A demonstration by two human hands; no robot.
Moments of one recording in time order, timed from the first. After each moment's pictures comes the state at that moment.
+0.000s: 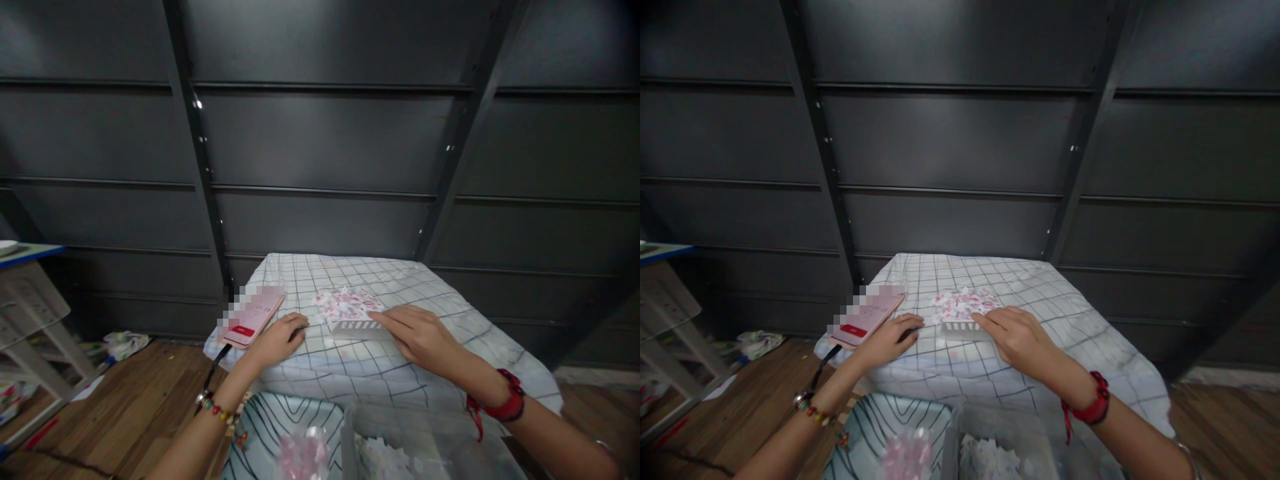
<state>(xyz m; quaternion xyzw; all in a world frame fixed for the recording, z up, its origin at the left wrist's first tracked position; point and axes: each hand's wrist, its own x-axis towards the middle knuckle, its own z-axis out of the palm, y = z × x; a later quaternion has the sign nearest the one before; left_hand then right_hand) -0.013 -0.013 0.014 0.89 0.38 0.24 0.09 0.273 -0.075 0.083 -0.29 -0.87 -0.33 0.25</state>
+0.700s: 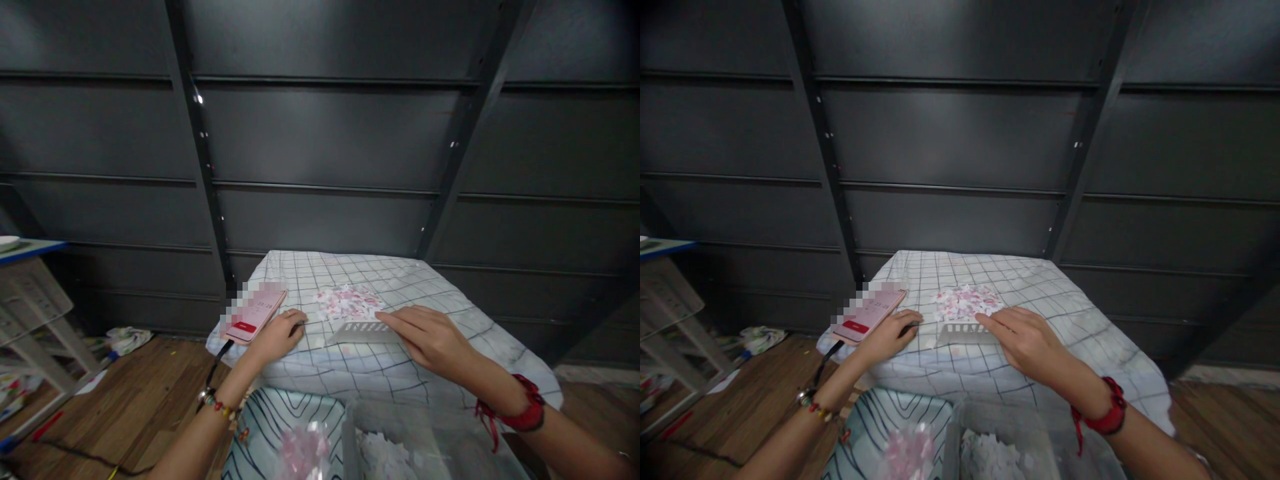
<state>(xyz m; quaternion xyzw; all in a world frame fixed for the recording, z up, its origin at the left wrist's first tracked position) -0.012 -0.016 0.017 0.87 0.40 0.26 0.09 0.273 -0.087 0.087 -0.28 -0.87 -0.32 0.27</state>
